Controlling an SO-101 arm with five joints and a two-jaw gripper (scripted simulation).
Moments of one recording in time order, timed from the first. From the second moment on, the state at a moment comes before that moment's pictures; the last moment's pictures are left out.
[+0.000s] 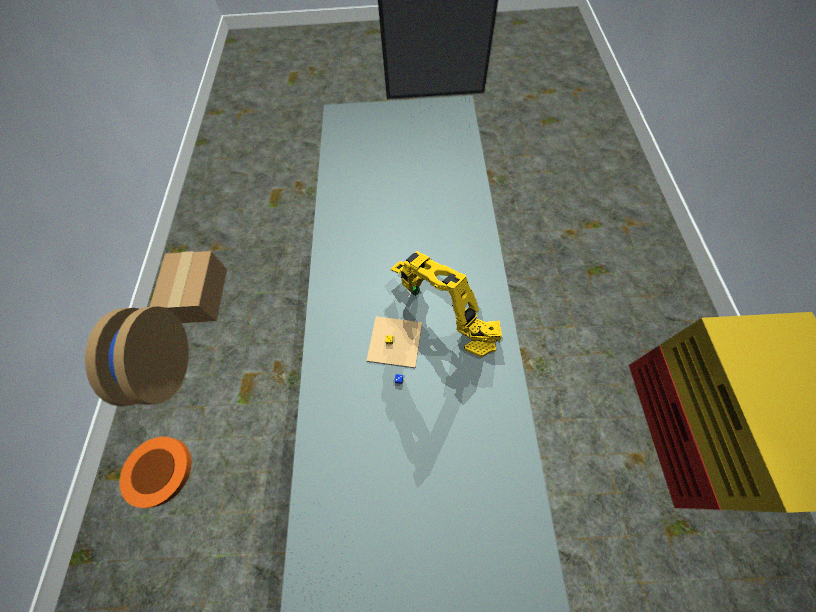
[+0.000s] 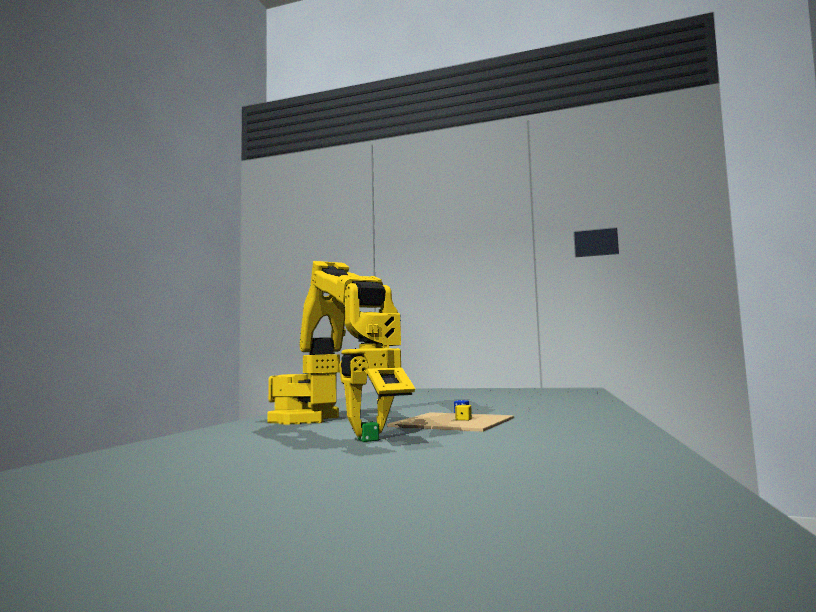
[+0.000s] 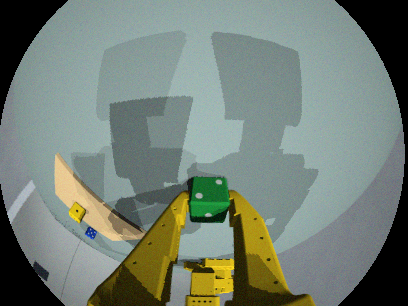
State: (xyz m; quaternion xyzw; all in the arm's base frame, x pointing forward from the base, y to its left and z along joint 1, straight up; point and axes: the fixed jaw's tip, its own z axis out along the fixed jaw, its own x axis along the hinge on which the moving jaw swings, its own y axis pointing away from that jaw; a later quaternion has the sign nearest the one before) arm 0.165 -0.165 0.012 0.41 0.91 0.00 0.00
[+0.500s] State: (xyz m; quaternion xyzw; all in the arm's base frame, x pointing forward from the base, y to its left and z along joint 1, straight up) arm 0.165 -0.165 0.012 0.41 0.91 0.00 0.00
